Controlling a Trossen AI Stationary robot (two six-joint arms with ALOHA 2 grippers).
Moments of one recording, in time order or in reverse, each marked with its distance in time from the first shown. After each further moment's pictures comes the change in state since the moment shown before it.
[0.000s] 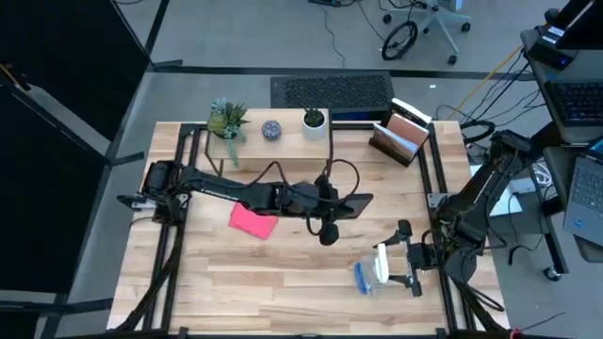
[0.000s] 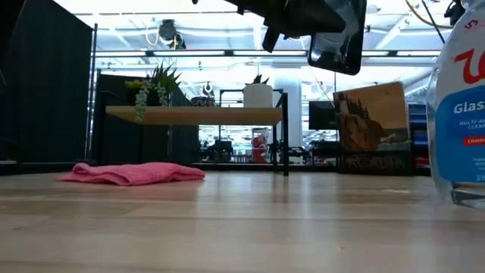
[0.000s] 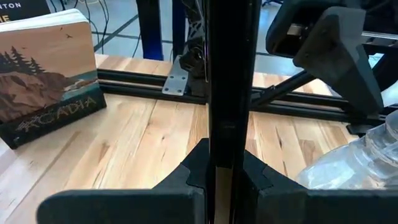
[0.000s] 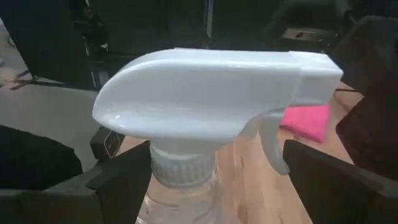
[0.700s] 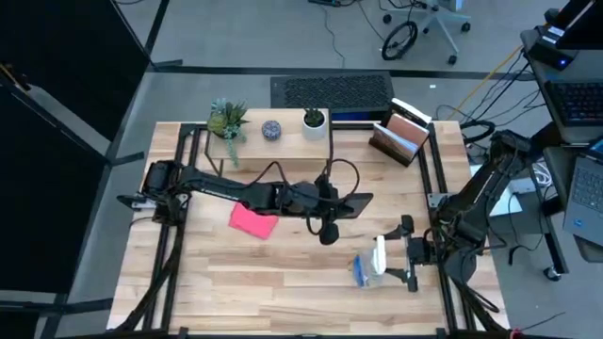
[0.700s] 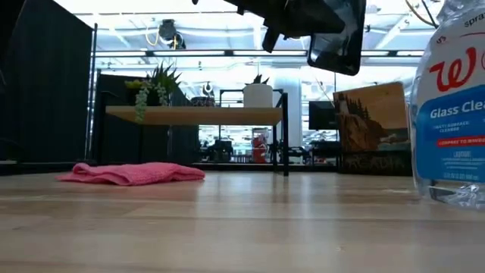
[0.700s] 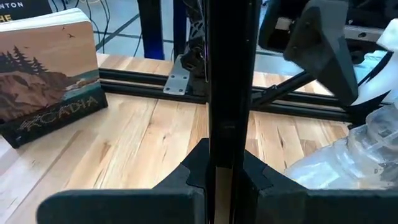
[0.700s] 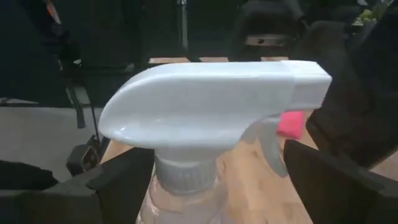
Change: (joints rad) left arm 0.003 0.000 0.000 -0.016 0.000 -0.001; right arm 0.026 -0.014 0.000 -0.018 0.088 0.071
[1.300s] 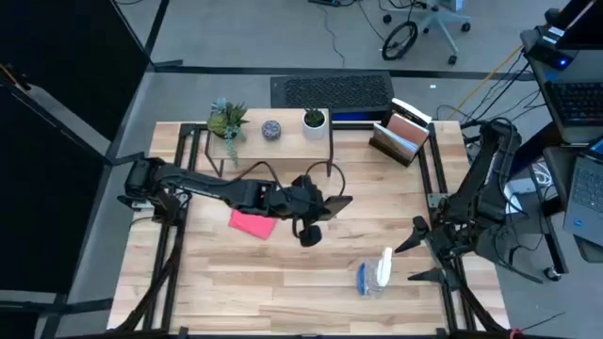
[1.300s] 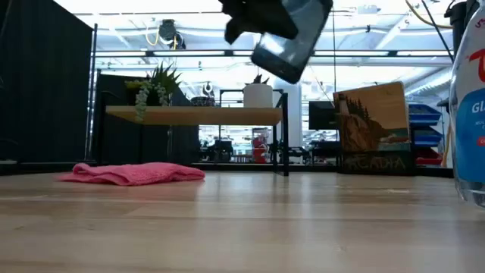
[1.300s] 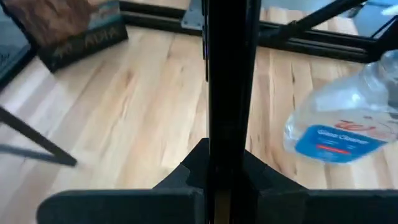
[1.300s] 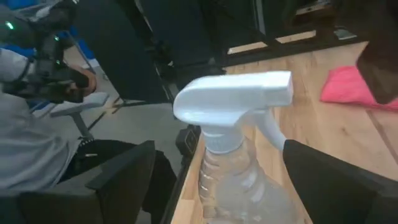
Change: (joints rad) left arm -0.055 -0.138 0.001 -0.452 -0.073 -0.143; right arm 0.123 -0.281 0.000 -0.169 -0.196 0.188
